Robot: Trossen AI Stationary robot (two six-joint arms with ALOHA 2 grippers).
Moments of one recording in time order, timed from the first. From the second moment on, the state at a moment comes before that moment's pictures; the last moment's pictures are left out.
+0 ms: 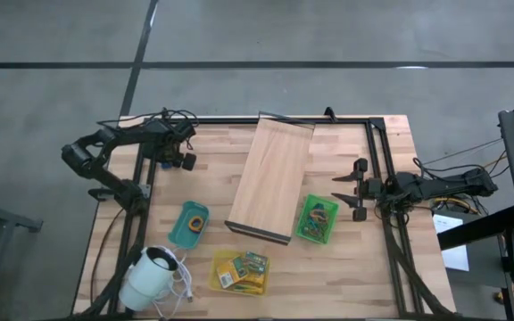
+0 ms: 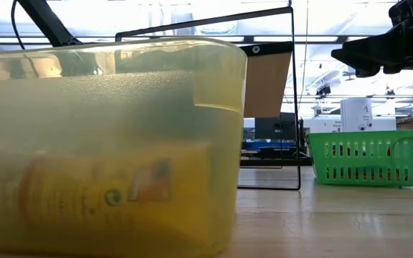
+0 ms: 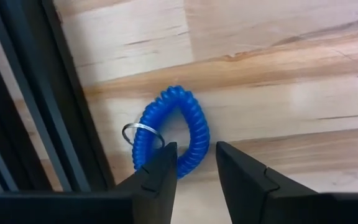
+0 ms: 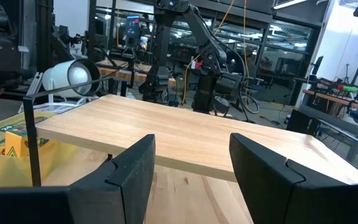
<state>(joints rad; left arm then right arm) 0.88 1.52 0.71 -0.83 -0.19 -0.48 0.15 0.14 0.01 0.21 0.24 -0.16</state>
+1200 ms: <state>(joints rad) 0.87 1.52 0.72 -0.85 -0.02 -0.59 0.15 0.14 0.01 0.21 0.24 -0.16</state>
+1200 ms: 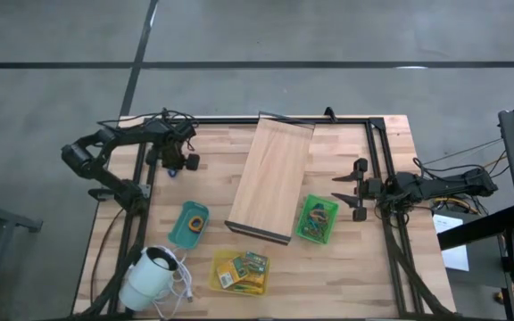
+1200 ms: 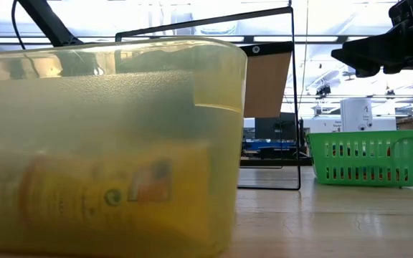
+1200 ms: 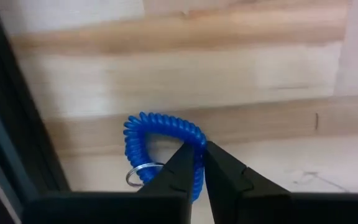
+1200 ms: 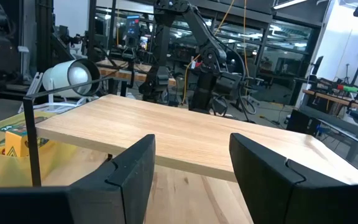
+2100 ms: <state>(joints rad) 0.38 1.00 0.78 -0.99 0.02 -0.98 0.15 0.14 0.01 0.21 0.24 -0.16</state>
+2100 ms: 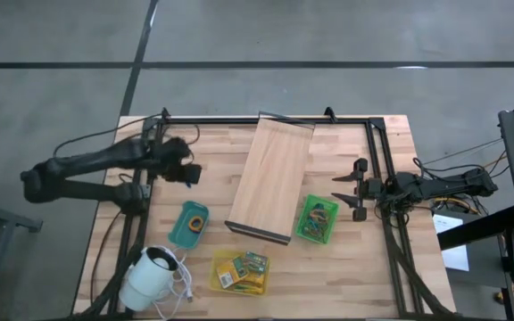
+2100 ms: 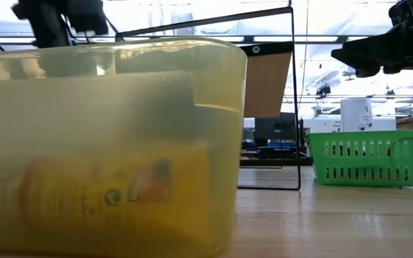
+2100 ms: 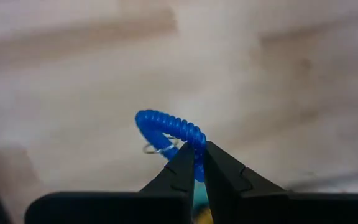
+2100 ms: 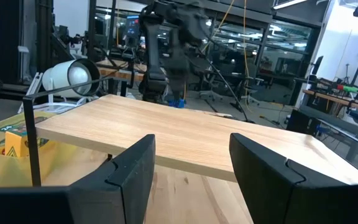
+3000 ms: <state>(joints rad) -0.38 1.21 0.77 -0.95 0.06 -1.96 0.15 0.14 0.01 0.21 0.24 -0.16</state>
